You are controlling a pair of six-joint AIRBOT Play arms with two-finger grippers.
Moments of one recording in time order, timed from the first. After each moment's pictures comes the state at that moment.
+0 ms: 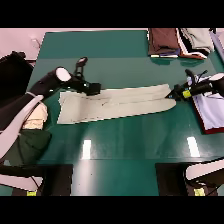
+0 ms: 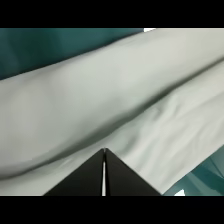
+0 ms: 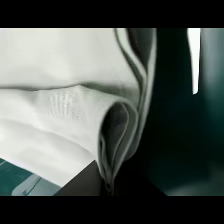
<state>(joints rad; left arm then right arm) -0.38 -1.56 1.32 0.99 -0.83 -1.49 -0.34 -1.66 1.28 -0.82 1.33 1.15</state>
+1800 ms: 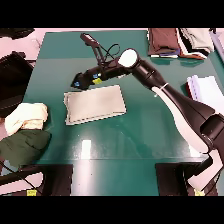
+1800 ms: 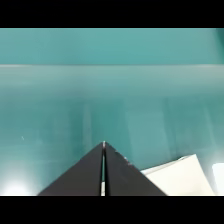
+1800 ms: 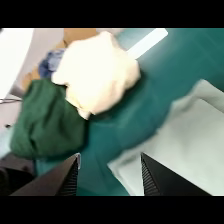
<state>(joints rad) 0.00 -1.30 1.86 1.29 -1.13 -1.56 0.62 -1.78 1.88 -0.71 1.03 1.21</state>
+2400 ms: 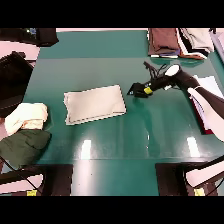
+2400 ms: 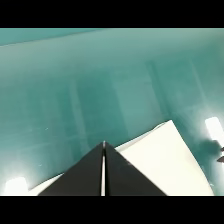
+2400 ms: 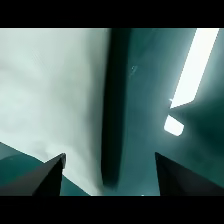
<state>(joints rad) -0.15 -1.35 1.83 1.29 -1.14 -1.51 0.17 -1.70 1.32 -0.73 1.11 1.30</state>
